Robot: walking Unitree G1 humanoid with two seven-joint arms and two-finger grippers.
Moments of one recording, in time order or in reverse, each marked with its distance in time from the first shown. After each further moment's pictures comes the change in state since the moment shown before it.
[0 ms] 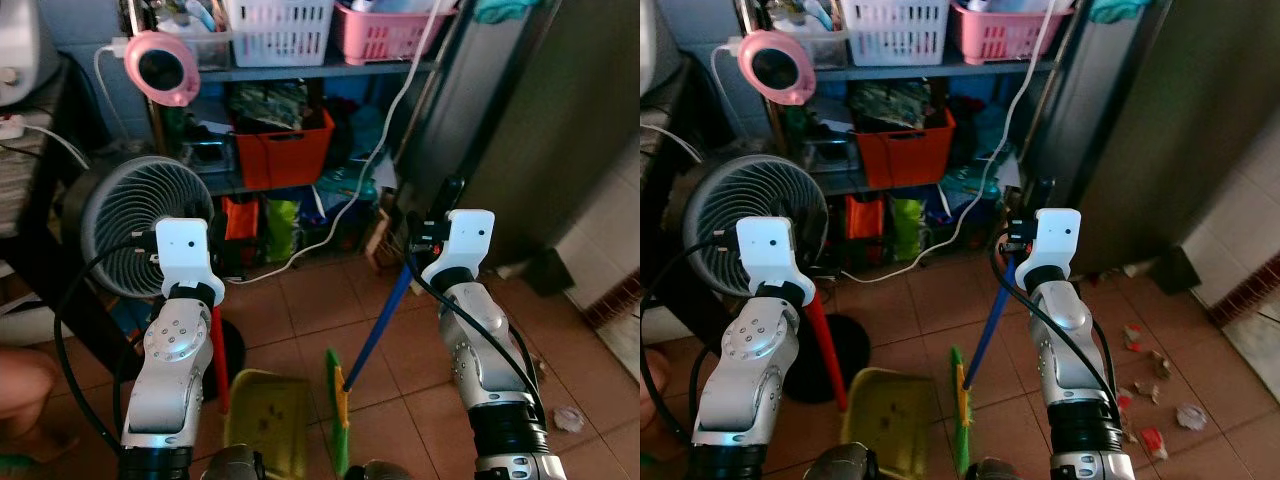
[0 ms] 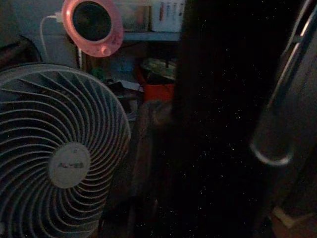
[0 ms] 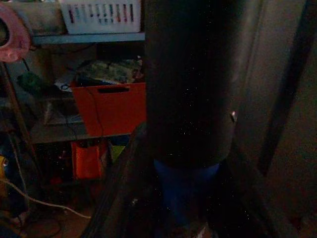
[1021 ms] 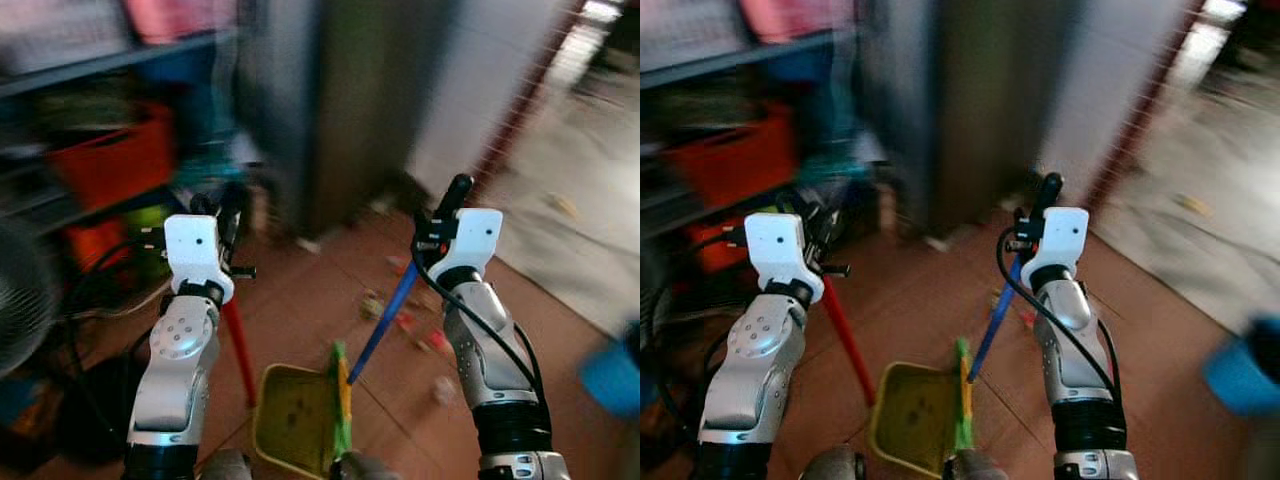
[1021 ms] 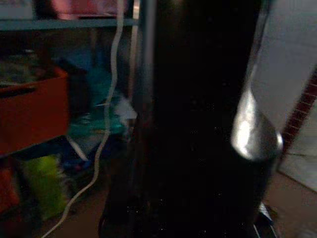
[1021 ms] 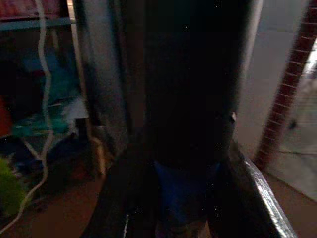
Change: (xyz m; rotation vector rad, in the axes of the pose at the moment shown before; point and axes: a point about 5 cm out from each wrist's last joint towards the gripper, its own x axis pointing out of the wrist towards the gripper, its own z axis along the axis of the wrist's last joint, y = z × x) left arm 0.002 -0.006 0.006 -0.021 -0.025 -0.054; right arm 0.001 -0.005 0.001 0.001 -0.012 -0.025
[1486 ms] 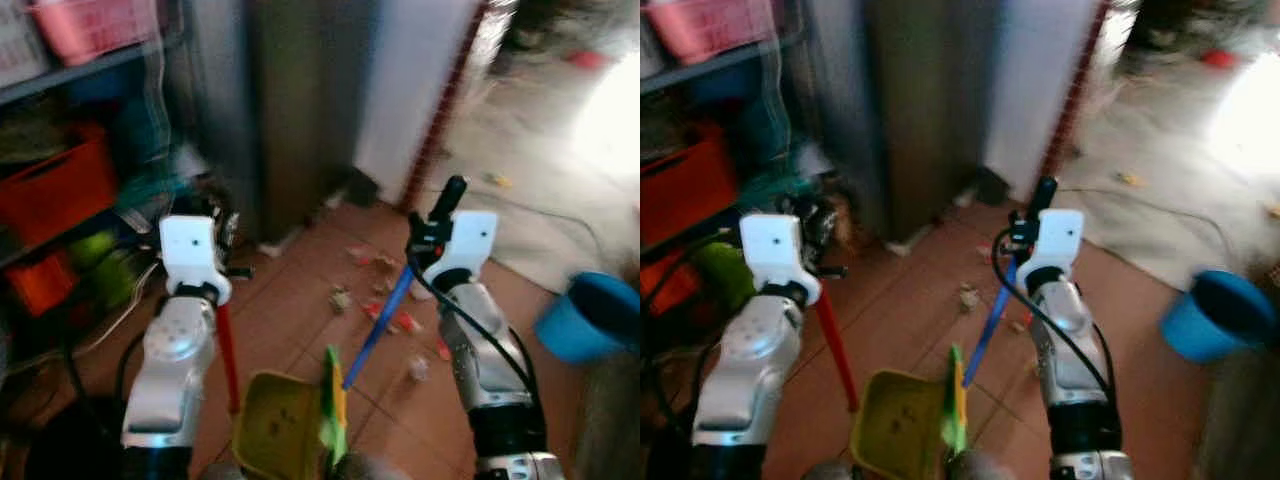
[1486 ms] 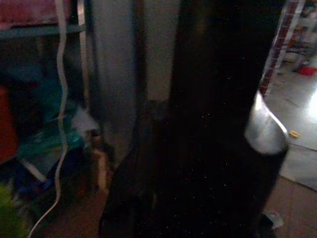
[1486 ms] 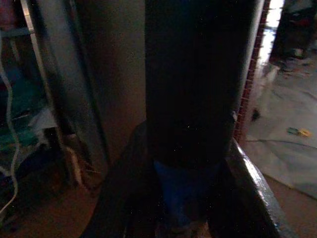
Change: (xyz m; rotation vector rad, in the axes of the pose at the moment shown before) left arm -0.001 0.002 -0.001 0.003 0.004 -0.015; right arm -0.001 0.006 -0.003 0.011 0.009 0.014
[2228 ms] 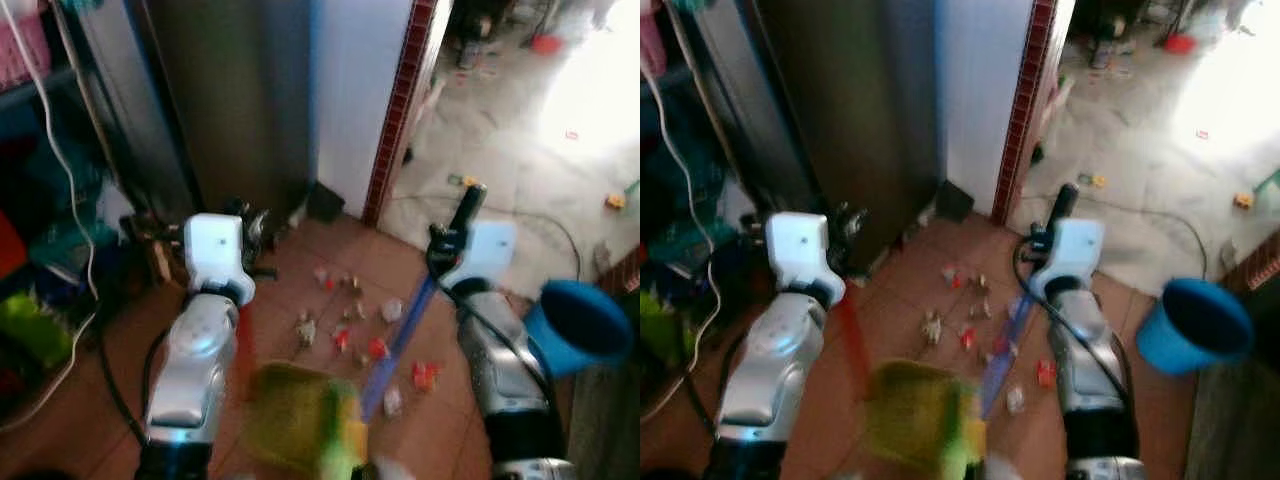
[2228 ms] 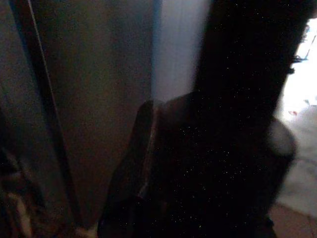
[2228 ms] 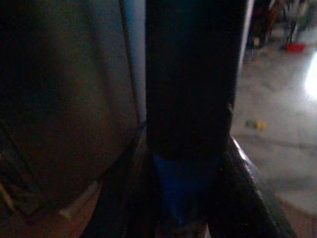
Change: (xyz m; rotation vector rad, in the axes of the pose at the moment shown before) left arm 0.005 -0.021 0.002 -0.029 -0.024 -0.084; right arm -0.005 -0.019 -0.006 -0.007 0.026 -0.063
